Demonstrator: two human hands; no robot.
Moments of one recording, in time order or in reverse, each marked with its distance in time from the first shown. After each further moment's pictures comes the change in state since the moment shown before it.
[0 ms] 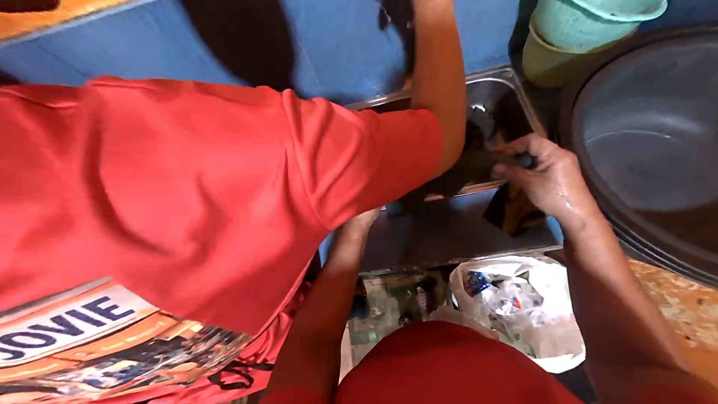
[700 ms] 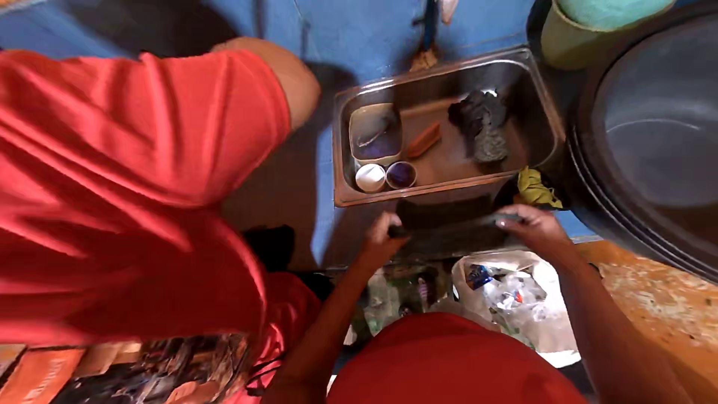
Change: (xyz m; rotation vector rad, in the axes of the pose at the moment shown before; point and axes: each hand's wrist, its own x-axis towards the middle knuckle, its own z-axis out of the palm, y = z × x) left_hand -0.072 -0.029 0.025 -0.288 -0.209 0.176; right_hand -0.080 0.063 0.035 0.231 -0.203 0.288
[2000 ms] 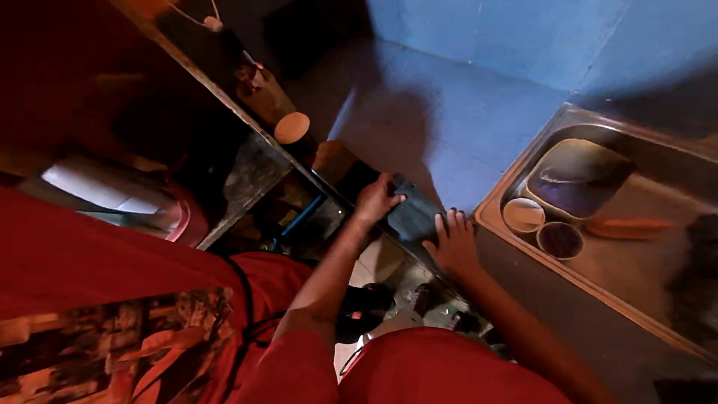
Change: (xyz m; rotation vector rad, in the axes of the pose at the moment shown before) left_hand -0.056 -0.101 -0.213 0.419 0.468 -0.701; right_hand 0.126 -0.057 0.352 -0.608 -0.443 -0.822
